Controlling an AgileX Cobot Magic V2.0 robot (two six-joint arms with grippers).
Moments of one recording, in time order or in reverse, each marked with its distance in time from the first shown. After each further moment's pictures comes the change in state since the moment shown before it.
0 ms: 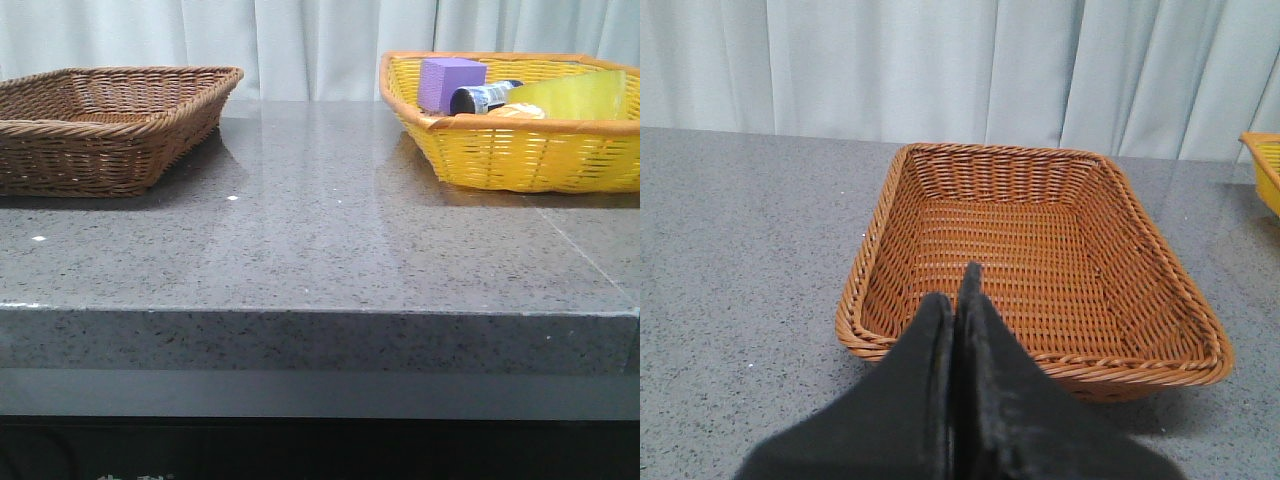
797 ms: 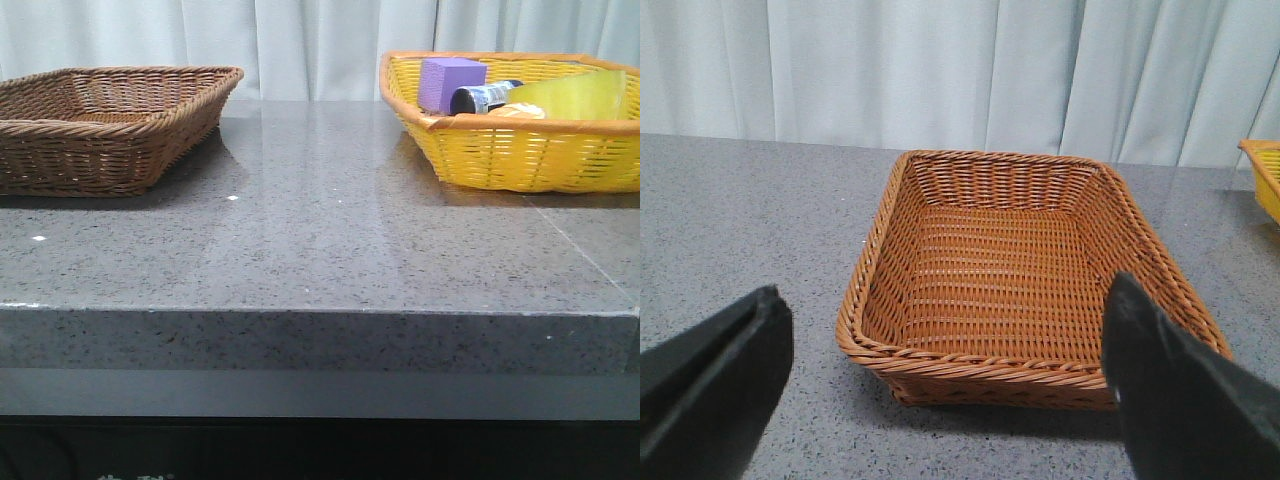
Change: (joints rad) left arm 0.000 0.000 -0.001 0.000 -0.008 0.000; right arm -0.078 0.682 -0.611 0.049 0.162 0.097
